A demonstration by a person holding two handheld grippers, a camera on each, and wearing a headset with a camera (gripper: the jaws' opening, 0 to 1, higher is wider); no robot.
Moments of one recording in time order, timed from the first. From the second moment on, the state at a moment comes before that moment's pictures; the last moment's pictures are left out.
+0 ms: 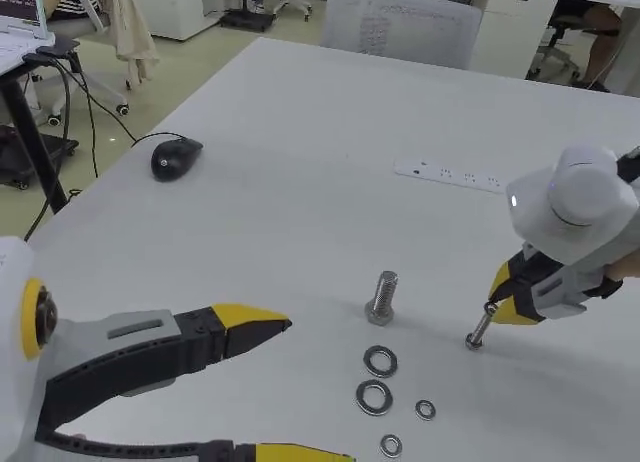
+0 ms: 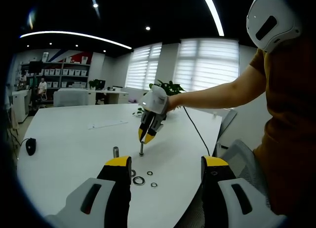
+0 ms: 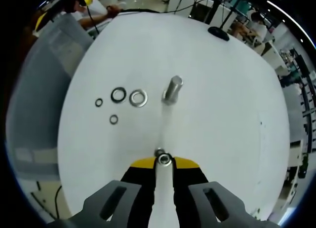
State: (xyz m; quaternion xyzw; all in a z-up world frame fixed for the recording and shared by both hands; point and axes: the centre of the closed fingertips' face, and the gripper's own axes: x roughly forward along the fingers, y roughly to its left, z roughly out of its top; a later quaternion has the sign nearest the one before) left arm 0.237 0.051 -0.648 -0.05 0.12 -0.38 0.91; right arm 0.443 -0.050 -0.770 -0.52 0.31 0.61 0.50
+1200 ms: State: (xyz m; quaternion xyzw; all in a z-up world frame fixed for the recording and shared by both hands) left arm 0.242 0.054 -0.657 -0.06 0.14 -0.37 0.92; right arm 0.442 -0.050 -0.819 -0.52 0.32 0.63 0.48
